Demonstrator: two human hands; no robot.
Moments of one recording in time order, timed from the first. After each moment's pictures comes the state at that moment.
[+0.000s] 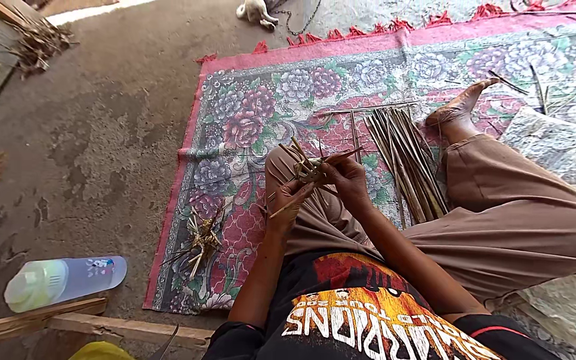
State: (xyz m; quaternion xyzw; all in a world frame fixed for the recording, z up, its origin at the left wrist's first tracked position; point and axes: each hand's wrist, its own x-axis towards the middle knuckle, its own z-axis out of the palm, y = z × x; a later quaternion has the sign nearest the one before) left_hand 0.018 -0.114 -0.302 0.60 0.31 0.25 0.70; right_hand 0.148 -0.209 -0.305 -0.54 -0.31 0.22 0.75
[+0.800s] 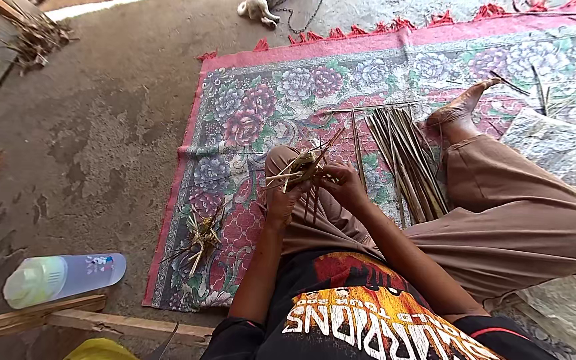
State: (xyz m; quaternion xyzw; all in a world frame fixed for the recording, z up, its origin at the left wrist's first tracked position) left_hand 0.016 -0.106 -0.298 0.57 0.33 0.23 0.72; right_hand 0.162 -0.212 -0.310 -0.69 -0.47 0.16 0.53
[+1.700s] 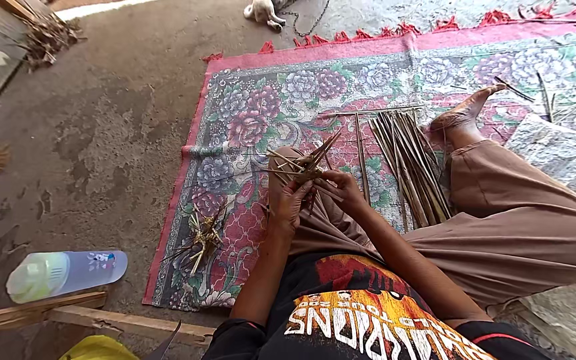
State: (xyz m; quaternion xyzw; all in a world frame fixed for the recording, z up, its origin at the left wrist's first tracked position) left_hand 0.026 -0.116 -0.300 0.47 0.39 0.22 0.76; right_hand 0.157 -0.209 -0.321 -0.66 -0.47 0.19 0.56
